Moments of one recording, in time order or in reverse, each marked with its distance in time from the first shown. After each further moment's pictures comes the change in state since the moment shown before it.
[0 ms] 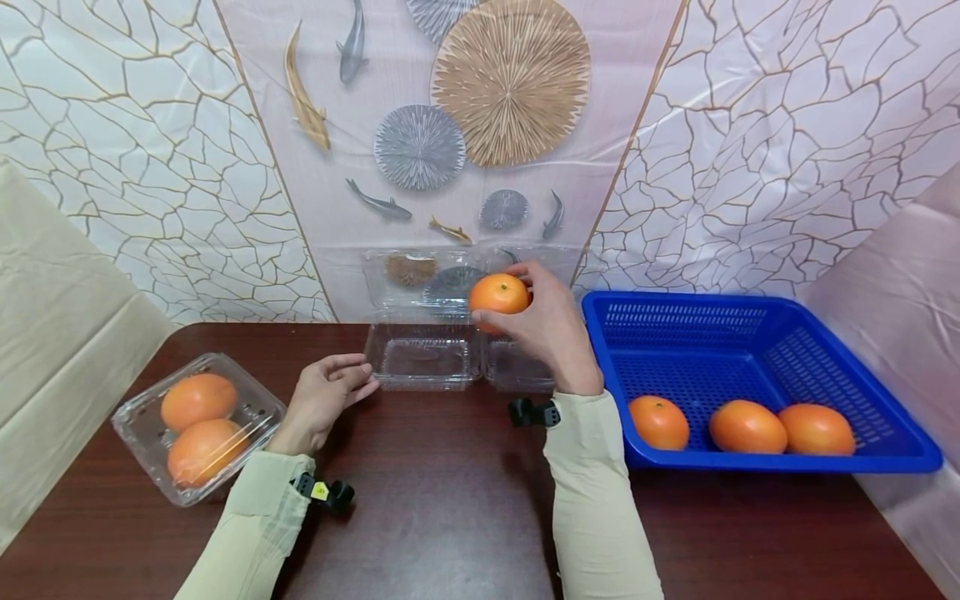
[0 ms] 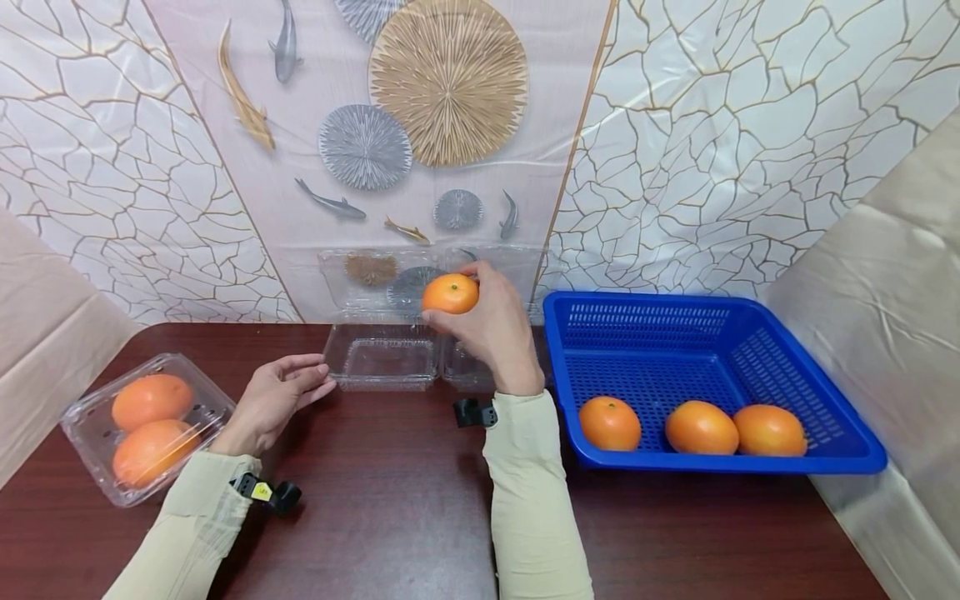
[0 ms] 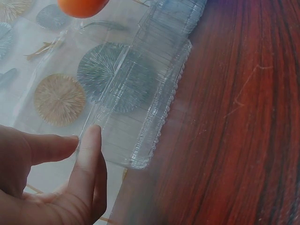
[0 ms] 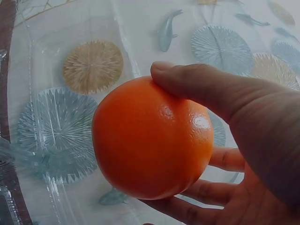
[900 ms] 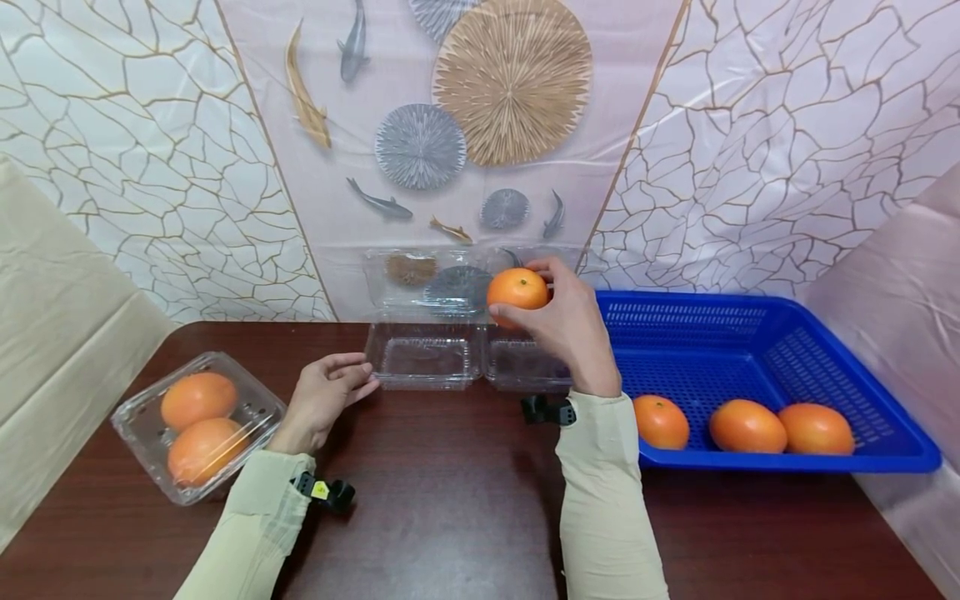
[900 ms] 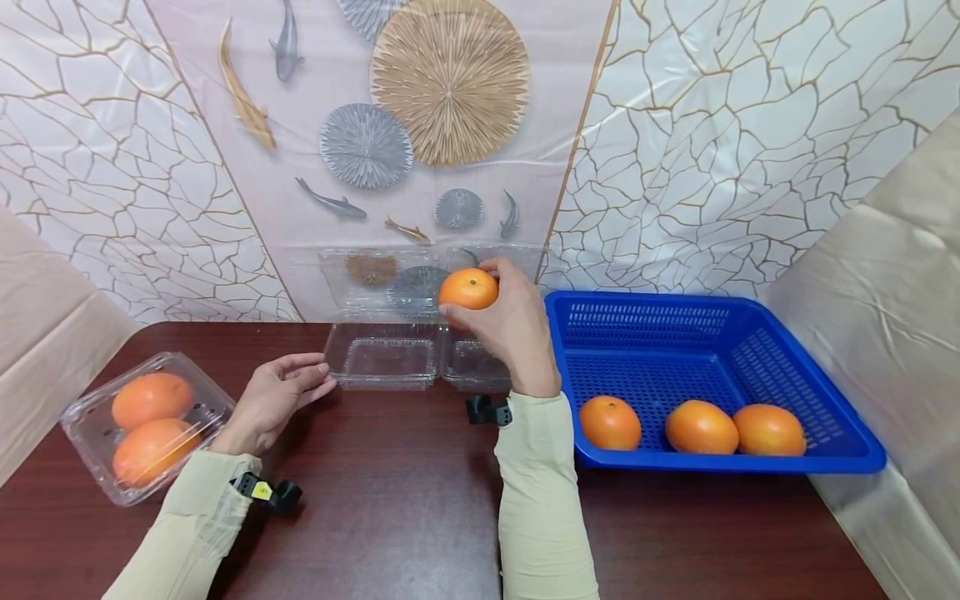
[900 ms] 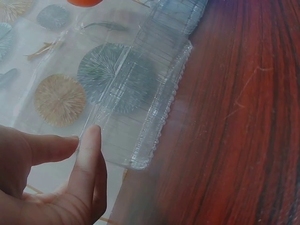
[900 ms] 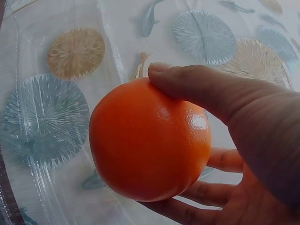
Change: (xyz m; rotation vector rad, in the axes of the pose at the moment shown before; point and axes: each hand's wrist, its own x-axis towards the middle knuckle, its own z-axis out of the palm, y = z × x) left_hand 0.001 -0.001 0.000 0.011 0.004 -0.004; right_hand -0.004 0.005 -0.018 0.022 0.015 0.044
